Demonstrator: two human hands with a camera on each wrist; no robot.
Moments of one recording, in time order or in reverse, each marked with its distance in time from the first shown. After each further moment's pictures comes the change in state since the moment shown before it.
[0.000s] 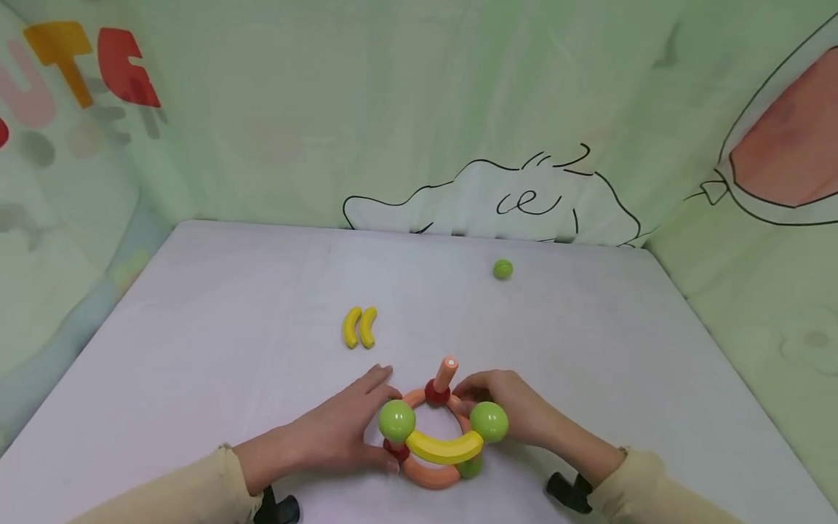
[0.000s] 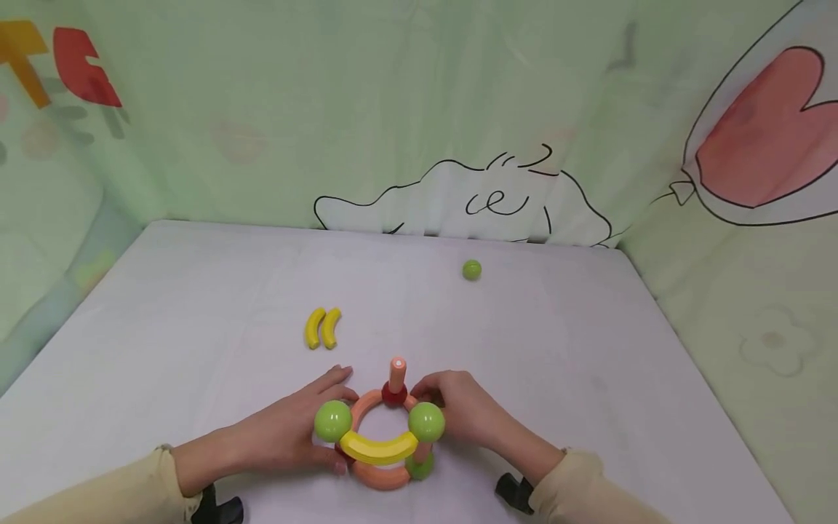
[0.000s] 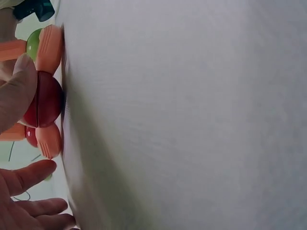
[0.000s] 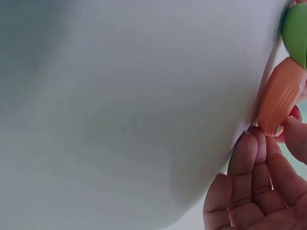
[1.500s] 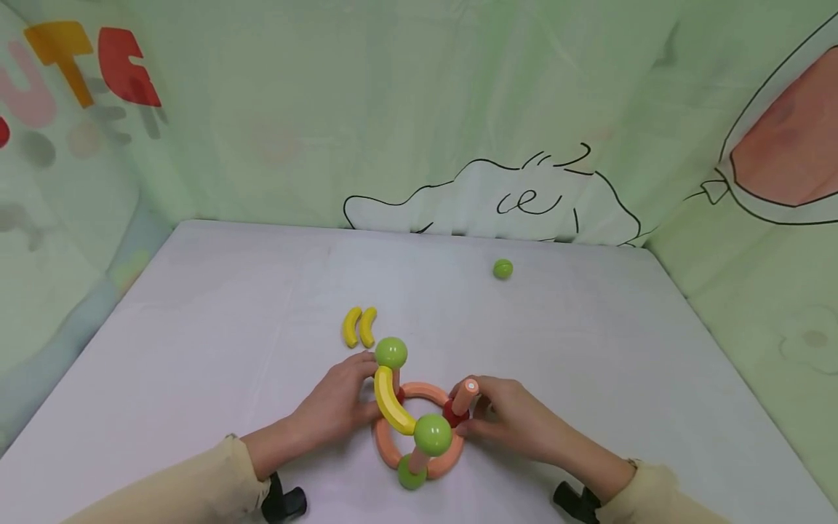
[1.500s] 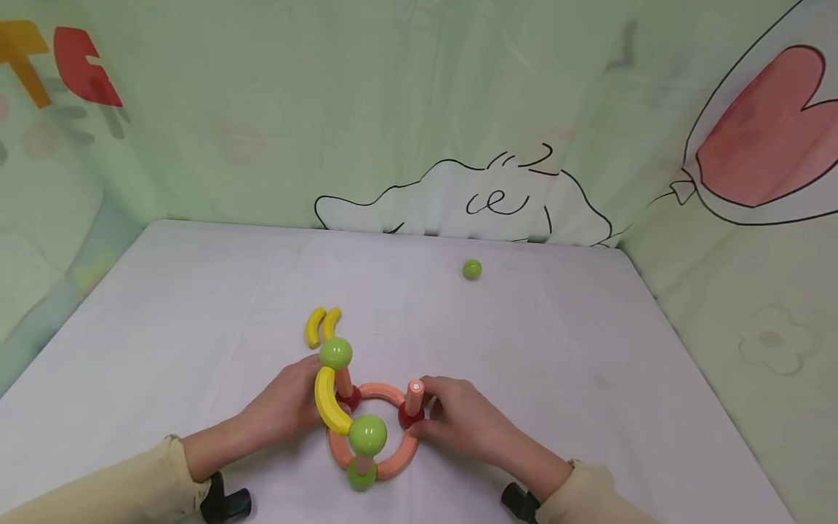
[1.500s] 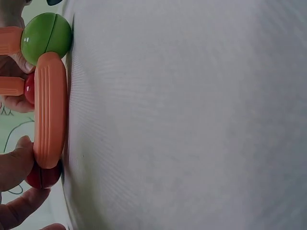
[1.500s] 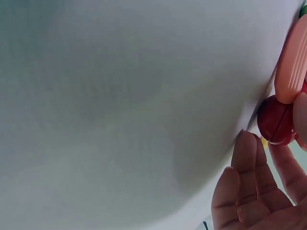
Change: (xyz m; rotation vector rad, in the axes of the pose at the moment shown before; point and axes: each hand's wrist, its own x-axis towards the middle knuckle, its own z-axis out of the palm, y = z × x) left_hand 0.017 -0.009 0.000 -0.009 0.357 0.032; right_hand -0.012 0.003 0.002 0.016 0.019 -0.188
